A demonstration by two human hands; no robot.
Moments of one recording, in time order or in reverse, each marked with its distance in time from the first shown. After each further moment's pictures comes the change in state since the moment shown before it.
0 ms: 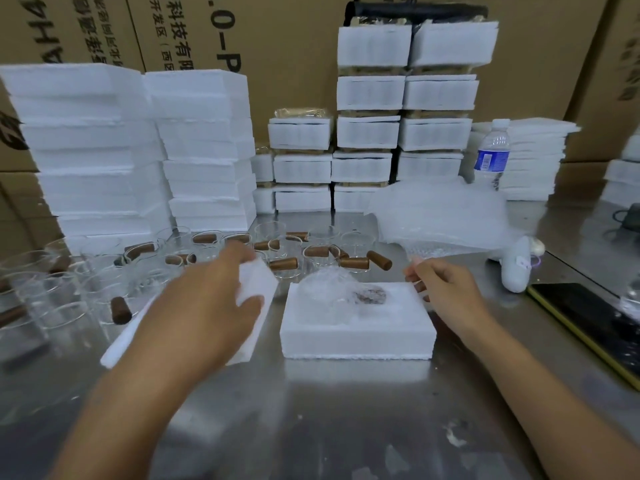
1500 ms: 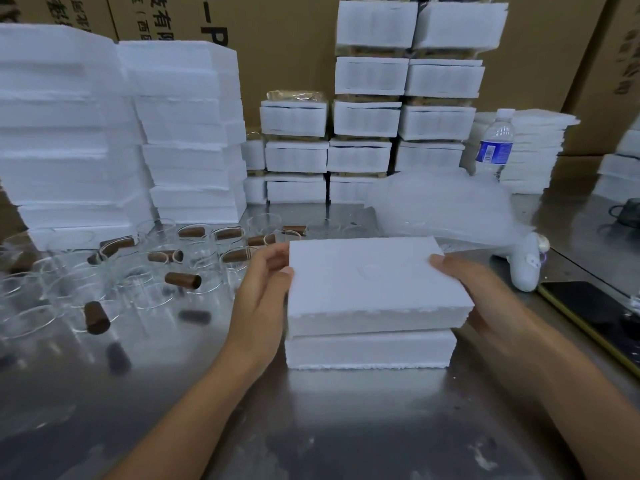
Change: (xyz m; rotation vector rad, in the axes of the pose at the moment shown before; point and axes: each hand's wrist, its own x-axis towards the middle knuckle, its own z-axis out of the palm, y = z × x) left_hand 0.037 -0.002 0.095 -1.182 0.071 -0.023; right_hand -0.010 -0.013 -0.015 0.419 -0.254 0.269
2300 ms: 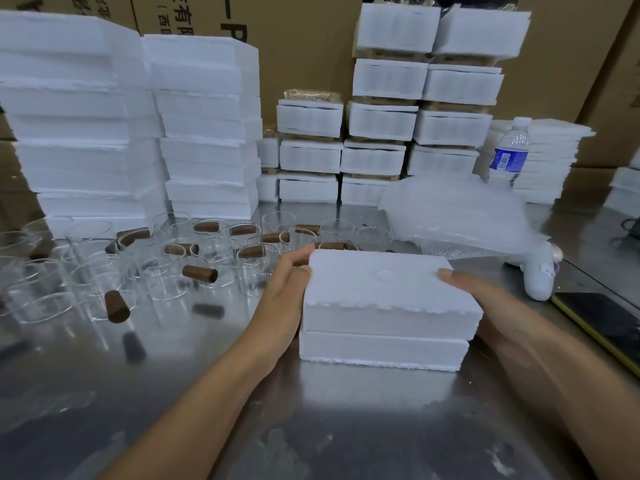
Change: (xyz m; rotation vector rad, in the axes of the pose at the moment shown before) left_hand 0.006 -0.002 -0.003 -0.036 -0.105 -0.283; right_hand -0.015 -0.012 0.017 -0.080 0.070 0.210
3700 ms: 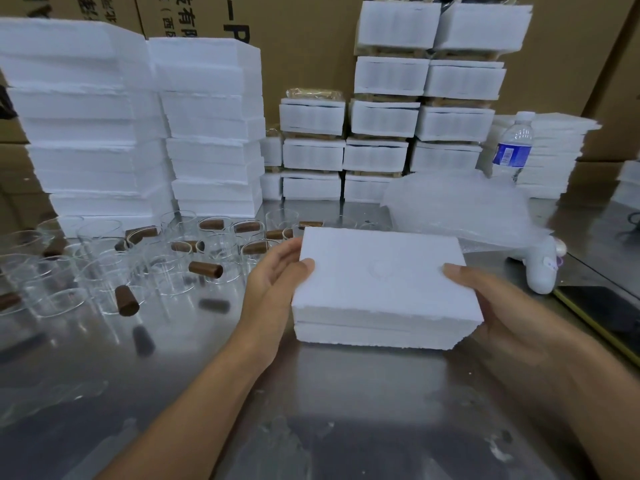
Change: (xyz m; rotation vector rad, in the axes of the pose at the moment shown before) left_hand -0.009 0.004 -0.008 -0.220 0.066 0.120; right_hand -0.008 0.001 -0.006 0.063 -0.163 -0.029
